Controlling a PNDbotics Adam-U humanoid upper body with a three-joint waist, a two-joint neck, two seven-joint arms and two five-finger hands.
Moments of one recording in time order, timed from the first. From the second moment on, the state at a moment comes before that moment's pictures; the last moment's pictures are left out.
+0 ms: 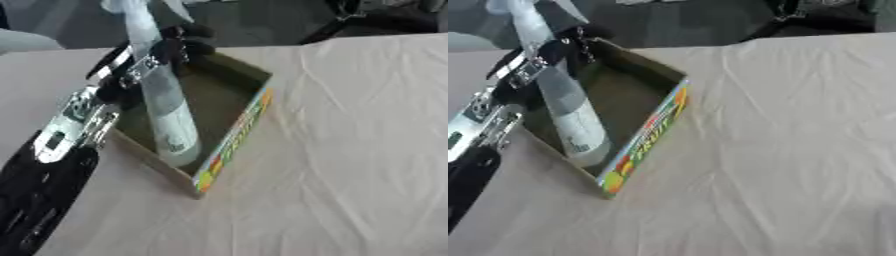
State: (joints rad) left arm -0.92 0.52 -0.19 -1.42 0.49 -0.25 -0.61; right arm 0.11 -0.35 -0.16 -1.99 -0.04 -0.37 -0.18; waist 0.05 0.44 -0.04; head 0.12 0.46
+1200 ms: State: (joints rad) left arm -0.84 0.59 -0.17 -1.42 0.34 -0.29 -0.82; right arm 0.15 -0.35 -0.17 -1.99 -0.05 -0.37 -0.19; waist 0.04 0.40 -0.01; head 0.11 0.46
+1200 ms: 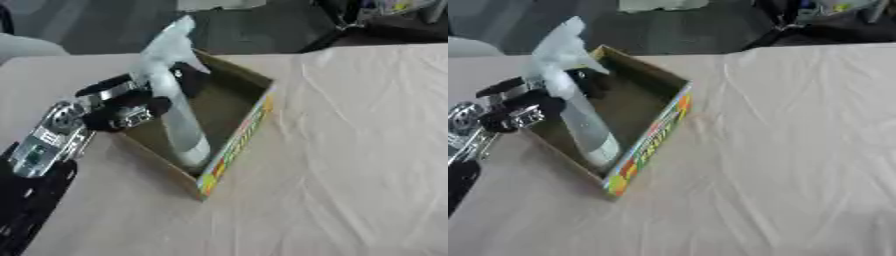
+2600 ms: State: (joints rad) left arm -0.82 0.62 -0.15 -1.42 0.19 -0.25 -0.72; right arm 0.17 -0.35 -0.17 -1.99 -0.07 -0.40 -0.20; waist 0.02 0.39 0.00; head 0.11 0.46
